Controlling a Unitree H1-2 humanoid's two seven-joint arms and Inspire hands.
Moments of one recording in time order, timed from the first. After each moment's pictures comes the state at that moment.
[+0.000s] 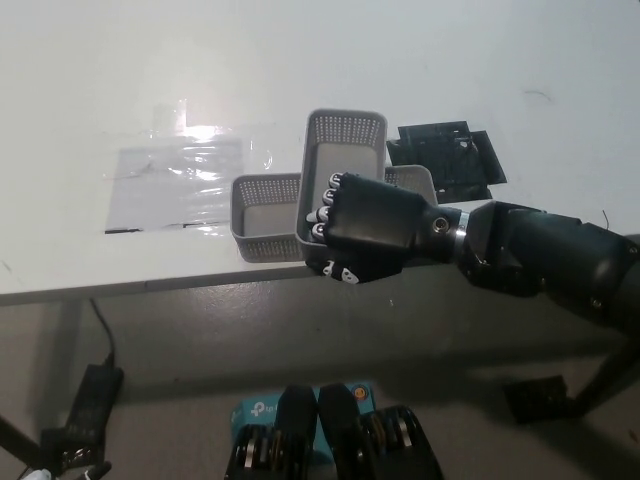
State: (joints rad) left_arm 0.15 0.66 -0.12 -0.17 0.24 0.43 -0.43; right_arm -1.12 -0.40 1.29 0.71 -0.77 -0.46 -0.57
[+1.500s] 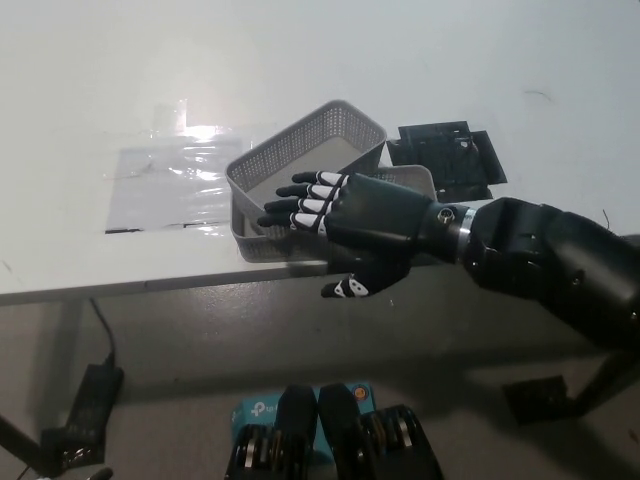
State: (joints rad) left_arm 0.17 0.64 -0.11 -0.17 0.24 0.43 -0.43; right_arm -0.97 -0.43 0.91 0.39 -0.59 -0.46 0.05
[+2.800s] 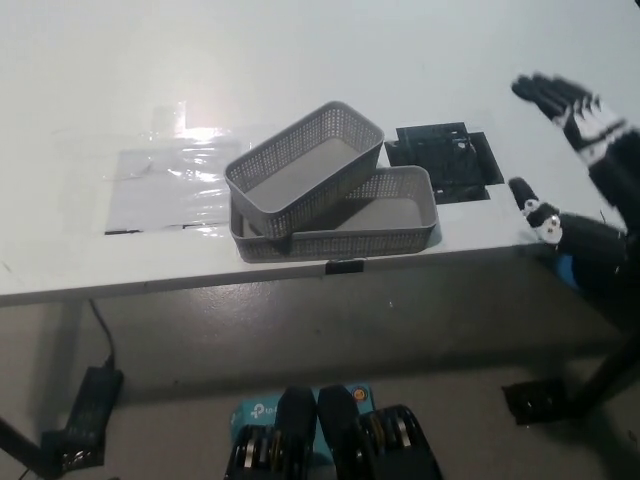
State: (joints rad) left_arm 0.18 0.62 -0.12 -0.16 0.24 0.42 -0.43; right_arm -0.39 -0.39 0.02 -0.23 -0.36 -0.25 0.23
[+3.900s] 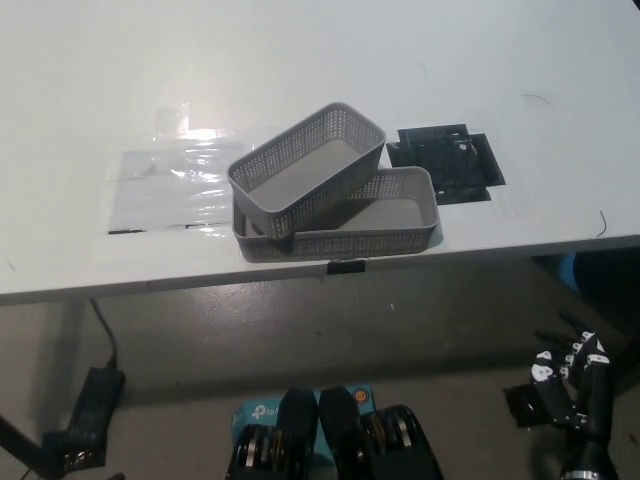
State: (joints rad) left_arm 0.17 0.60 -0.12 -0.14 0.25 0.42 -0.43; right_arm -0.10 0.11 -0.23 0.33 -0.21 -0.30 -0.20
